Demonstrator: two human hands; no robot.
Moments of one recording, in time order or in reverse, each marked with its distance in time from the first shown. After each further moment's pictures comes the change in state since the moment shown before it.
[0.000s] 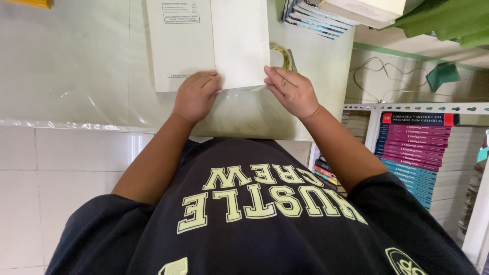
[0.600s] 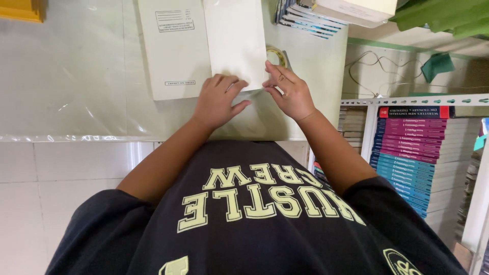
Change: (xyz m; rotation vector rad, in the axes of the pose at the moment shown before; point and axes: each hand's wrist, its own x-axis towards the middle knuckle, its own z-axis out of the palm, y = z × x) left_hand 0.029 0.035 0.017 -0.042 -0.042 0.080; right_hand -0.009 0.000 0.011 0.132 -0.032 0.349
